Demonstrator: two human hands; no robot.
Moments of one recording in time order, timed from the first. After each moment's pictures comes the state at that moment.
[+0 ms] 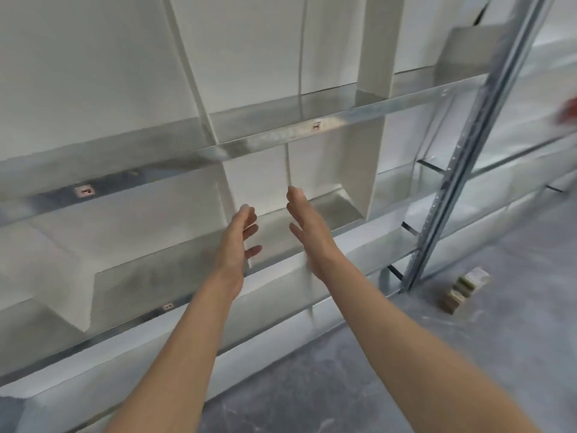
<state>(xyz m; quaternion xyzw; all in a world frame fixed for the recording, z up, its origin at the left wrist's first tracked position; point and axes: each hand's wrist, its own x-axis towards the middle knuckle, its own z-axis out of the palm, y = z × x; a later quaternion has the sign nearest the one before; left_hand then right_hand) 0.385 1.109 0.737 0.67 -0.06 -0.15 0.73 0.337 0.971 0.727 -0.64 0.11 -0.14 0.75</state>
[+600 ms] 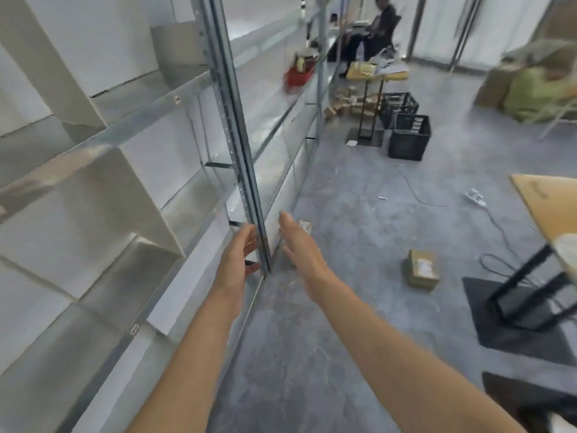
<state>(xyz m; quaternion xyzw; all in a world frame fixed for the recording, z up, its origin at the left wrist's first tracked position) 0.293 0.799 0.690 0.62 -0.28 -0.45 0.57 0.173 0.745 0.674 -0.51 0.41 -0.35 0.67</state>
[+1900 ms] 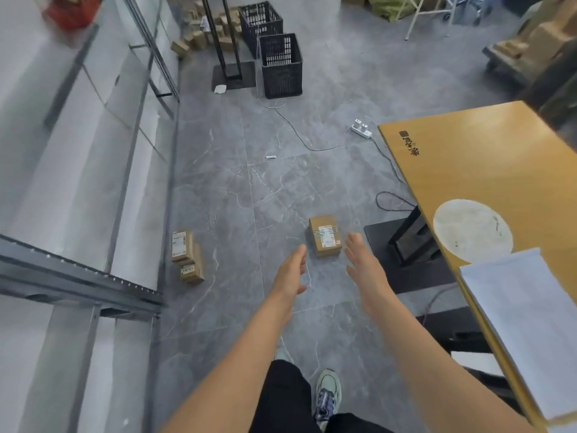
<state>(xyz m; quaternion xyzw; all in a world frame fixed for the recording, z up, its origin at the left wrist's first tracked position) -0.119 0.406 0.525 0.62 -0.35 -0.66 0.23 -0.270 0.439 0.523 -0.19 0.66 -0.45 0.57</state>
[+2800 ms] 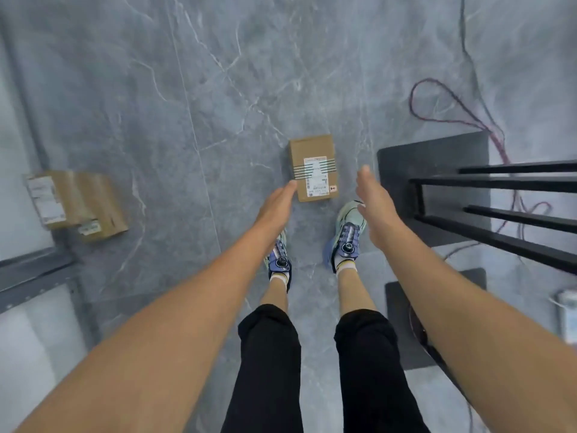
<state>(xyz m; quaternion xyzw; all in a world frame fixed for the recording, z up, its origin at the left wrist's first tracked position) -0.250 0.042 0.142 0.68 -0.28 -0.68 0.02 -0.439 0.080 0.130 -0.10 0.77 -0.23 0.59</state>
